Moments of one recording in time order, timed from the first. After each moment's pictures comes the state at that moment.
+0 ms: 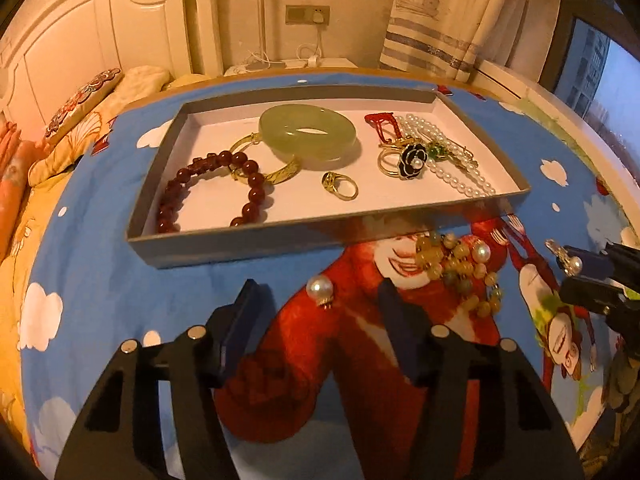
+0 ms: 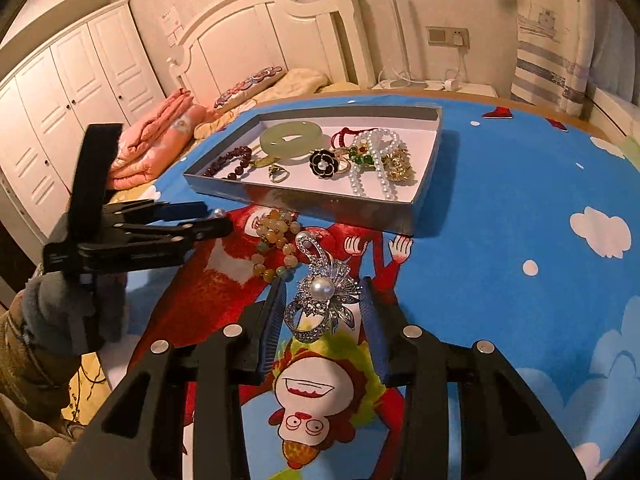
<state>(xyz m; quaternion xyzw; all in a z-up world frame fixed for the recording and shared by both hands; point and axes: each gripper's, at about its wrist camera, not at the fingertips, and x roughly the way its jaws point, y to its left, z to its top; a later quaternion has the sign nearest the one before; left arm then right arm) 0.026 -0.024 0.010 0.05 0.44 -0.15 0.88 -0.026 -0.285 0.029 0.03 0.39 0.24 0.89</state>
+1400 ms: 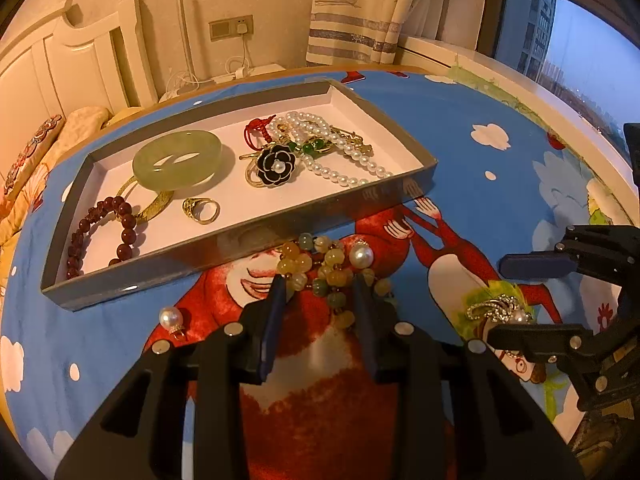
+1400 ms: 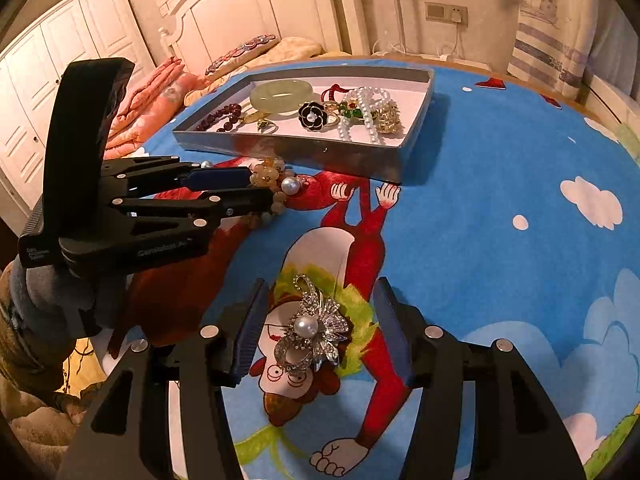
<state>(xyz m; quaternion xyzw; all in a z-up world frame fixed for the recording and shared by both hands) 0.008 -0.097 0.006 0.10 0.42 -0.24 0.87 -0.039 -0.287 0.015 -0.01 0.44 0.22 0.87</state>
